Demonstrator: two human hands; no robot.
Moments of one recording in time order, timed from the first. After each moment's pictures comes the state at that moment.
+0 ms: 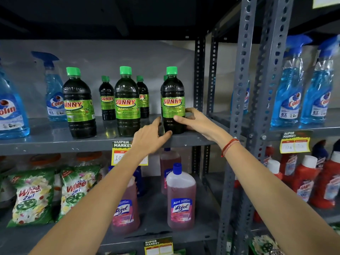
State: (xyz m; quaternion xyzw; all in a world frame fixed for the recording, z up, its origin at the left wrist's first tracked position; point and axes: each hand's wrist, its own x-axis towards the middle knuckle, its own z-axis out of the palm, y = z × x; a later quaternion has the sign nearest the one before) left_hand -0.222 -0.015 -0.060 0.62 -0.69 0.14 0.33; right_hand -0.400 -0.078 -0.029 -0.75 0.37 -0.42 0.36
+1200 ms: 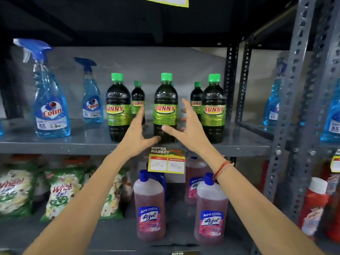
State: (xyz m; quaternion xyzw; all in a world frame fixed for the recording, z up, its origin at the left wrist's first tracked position) left_hand -0.089 0.020 -0.047 0.51 -0.70 -0.03 0.49; right_hand -0.272 -0.028 -0.036 -0.80 0.26 -0.51 0.19
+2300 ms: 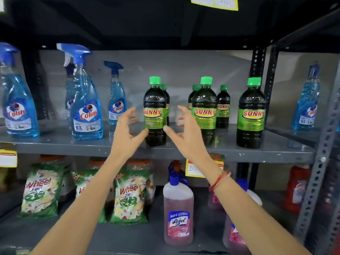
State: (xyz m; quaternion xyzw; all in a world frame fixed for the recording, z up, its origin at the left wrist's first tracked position) left_hand 0.009 0.059 -0.047 0.50 -0.59 0.04 0.63; right_hand -0.167 0.010 -0.041 -0.78 0.23 -0.57 0.14
